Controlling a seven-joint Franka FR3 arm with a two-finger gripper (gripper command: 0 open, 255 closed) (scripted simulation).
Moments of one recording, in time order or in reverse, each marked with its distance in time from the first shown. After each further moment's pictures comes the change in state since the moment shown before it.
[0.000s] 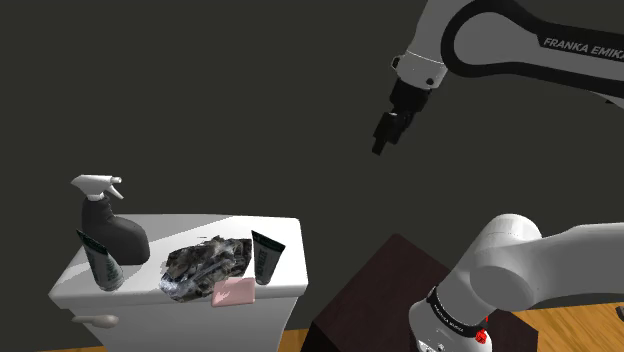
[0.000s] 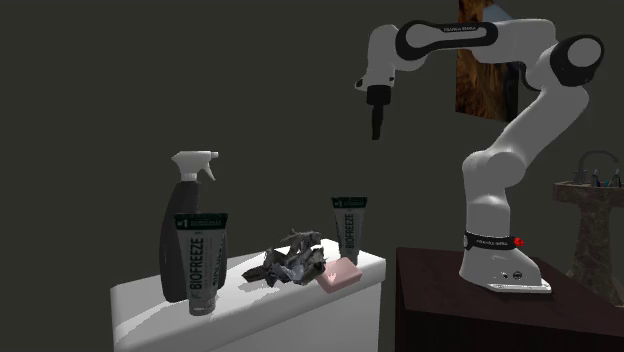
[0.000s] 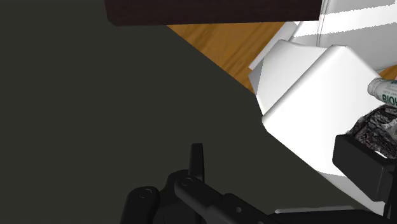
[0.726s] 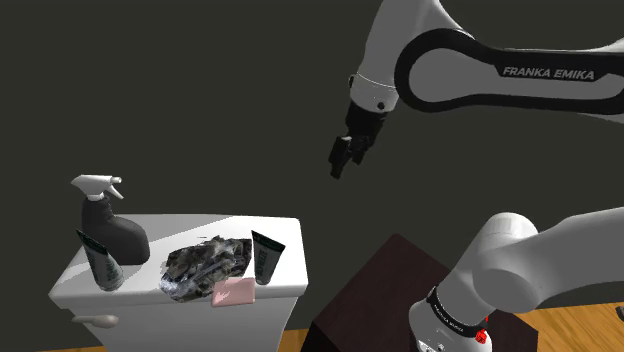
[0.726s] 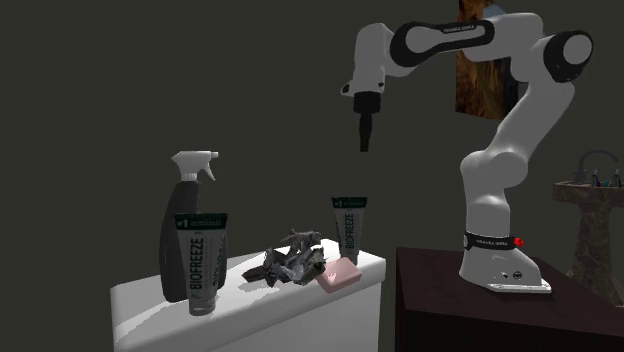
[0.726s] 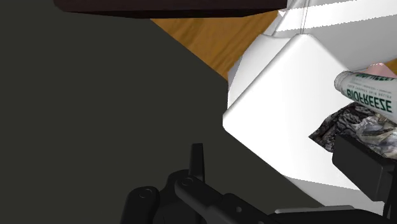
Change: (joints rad) arm 0.062 0.137 0.191 -0.007 0.080 0.144 0.190
